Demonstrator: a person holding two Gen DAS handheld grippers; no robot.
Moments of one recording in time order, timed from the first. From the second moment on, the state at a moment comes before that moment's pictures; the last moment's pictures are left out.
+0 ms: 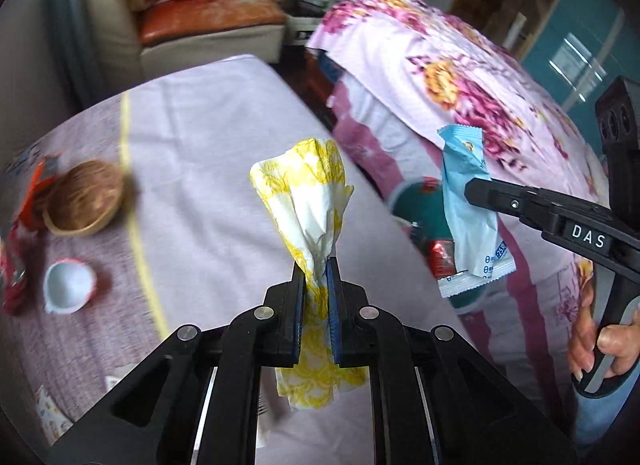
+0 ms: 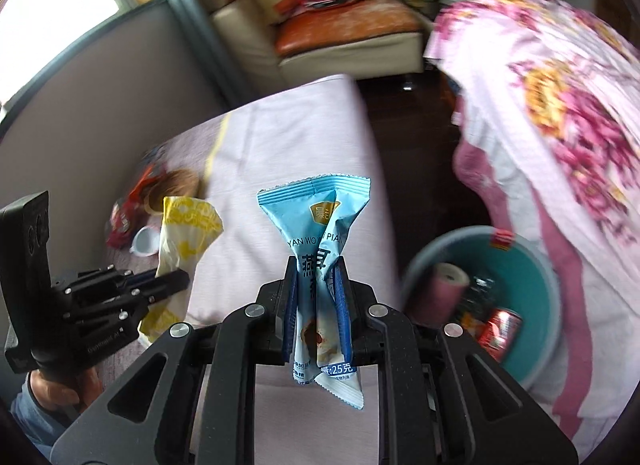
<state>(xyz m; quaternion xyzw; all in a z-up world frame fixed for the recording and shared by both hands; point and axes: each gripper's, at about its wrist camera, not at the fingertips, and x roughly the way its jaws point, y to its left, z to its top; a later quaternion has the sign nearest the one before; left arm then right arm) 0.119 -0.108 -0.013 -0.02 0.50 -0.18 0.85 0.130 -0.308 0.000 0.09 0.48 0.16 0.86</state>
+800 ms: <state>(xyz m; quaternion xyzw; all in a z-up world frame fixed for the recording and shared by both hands) 0.148 -0.252 -0.053 0.03 0.54 -0.26 0.80 0.124 -0.451 -0.037 0.16 0.49 0.06 0.86</state>
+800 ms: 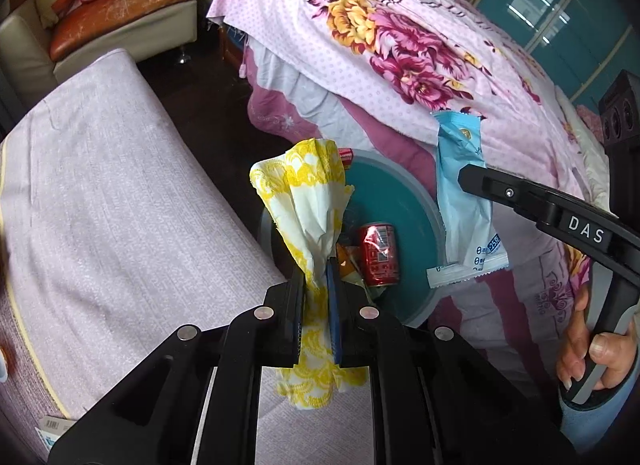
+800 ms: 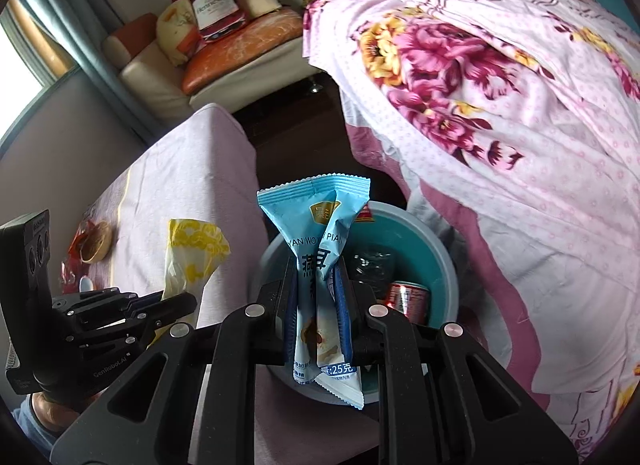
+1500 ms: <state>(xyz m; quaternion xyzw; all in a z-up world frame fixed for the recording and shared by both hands) 0.159 -0.284 -0.066 0.02 0.55 -0.28 0.79 0.133 -0.475 -0.048 0.17 0.50 0.03 0.85</state>
